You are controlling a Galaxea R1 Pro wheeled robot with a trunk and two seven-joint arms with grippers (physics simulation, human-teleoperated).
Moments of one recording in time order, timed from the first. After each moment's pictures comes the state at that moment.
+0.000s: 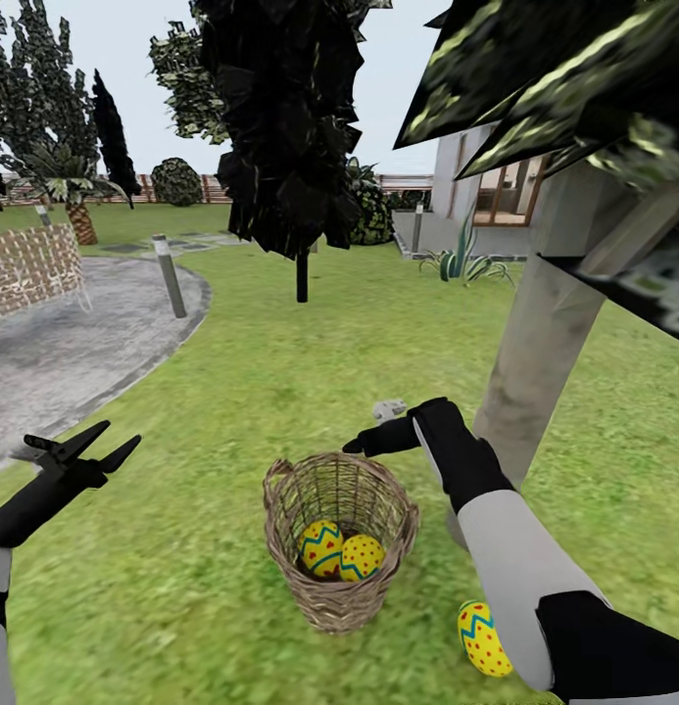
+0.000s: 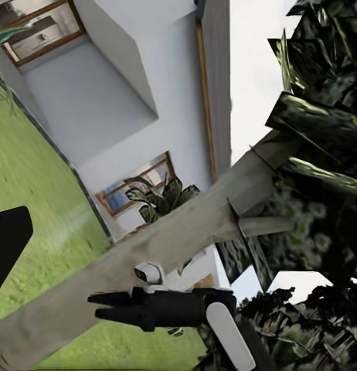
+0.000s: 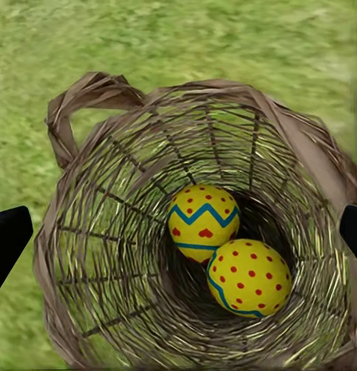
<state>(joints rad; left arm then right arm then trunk) -0.63 0.25 0.80 -0.96 0.21 0.99 -1.57 -0.97 0.15 0.05 -0.83 0.30 0.93 0.62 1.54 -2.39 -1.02</state>
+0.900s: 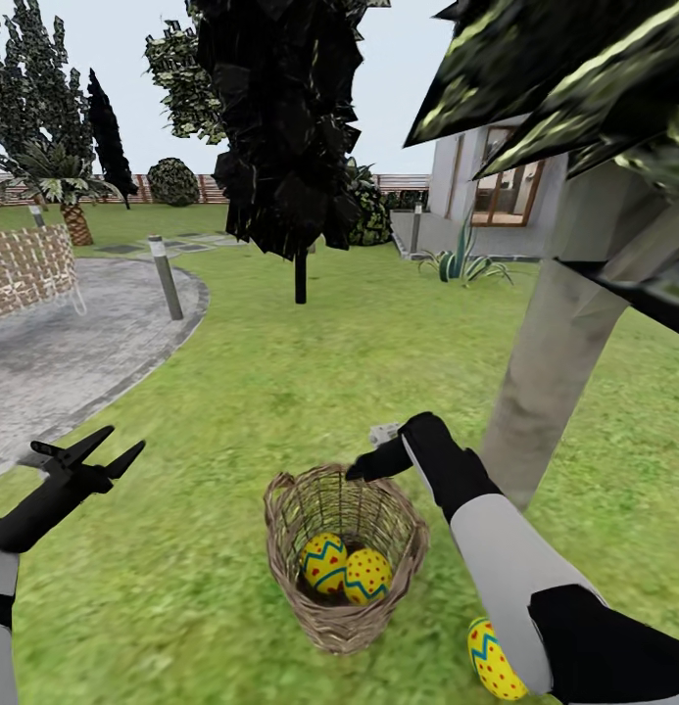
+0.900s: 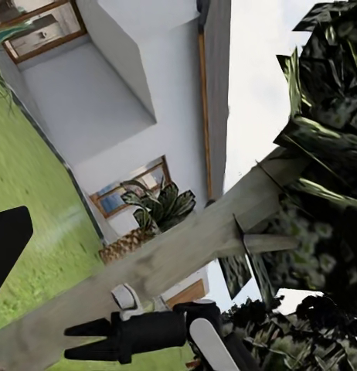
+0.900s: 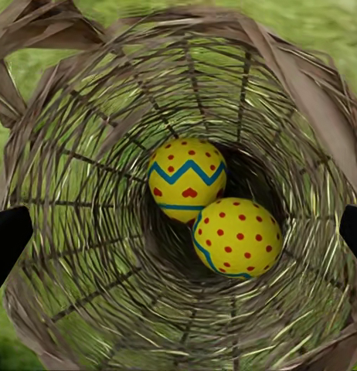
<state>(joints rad) -0.64 0.24 0.80 -0.90 0.21 0.97 -1.57 -0.97 0.16 0.10 -0.70 0.31 0.97 0.55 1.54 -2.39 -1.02</state>
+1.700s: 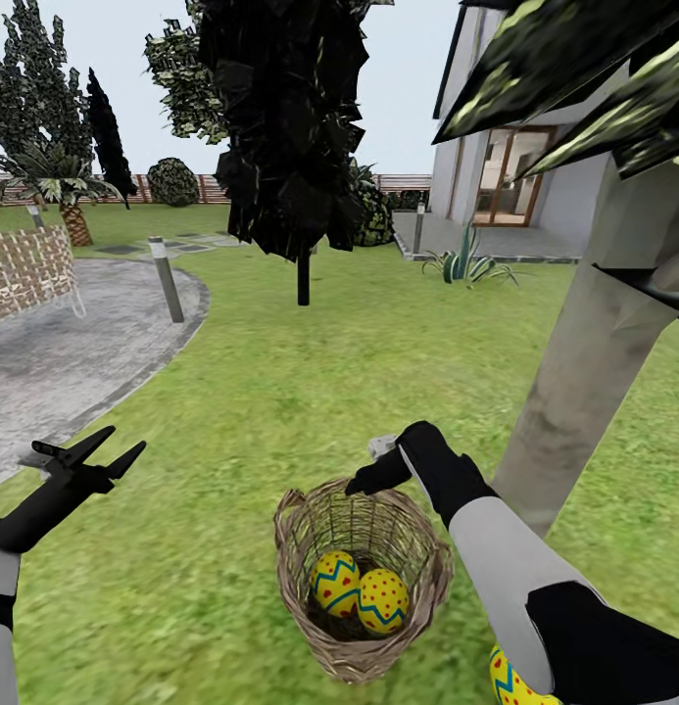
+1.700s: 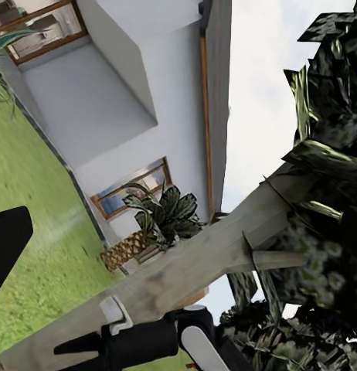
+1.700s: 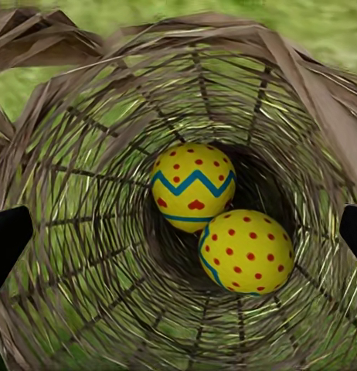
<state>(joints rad) -0.63 0.24 0.80 -0.90 0.21 0.97 -1.57 -0.97 0.16 0.13 -0.63 0.30 0.97 0.55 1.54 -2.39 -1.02</state>
